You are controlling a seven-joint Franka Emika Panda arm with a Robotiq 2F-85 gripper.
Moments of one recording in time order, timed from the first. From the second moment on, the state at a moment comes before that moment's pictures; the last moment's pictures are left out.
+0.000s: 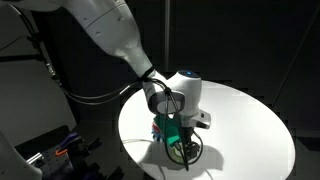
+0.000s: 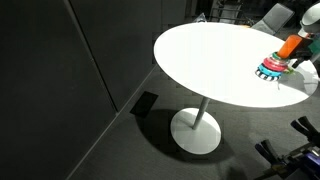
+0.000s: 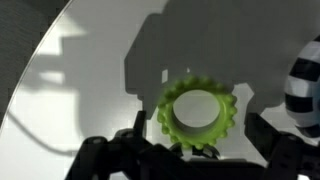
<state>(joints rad) -0.34 0.57 -0.16 -2.08 0.09 2.62 -0.18</state>
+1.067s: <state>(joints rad) -0.33 0.51 -0.20 -2.07 0.06 2.60 -0.17</state>
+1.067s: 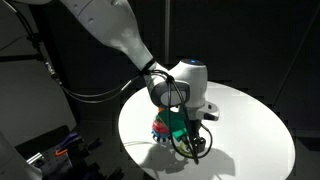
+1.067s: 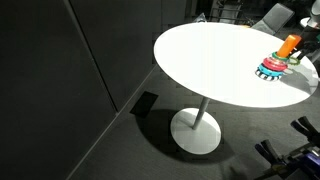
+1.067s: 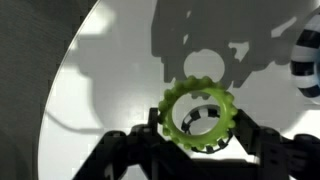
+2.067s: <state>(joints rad) -0.25 0.25 -0.21 -2.06 0.00 2.43 -0.16</state>
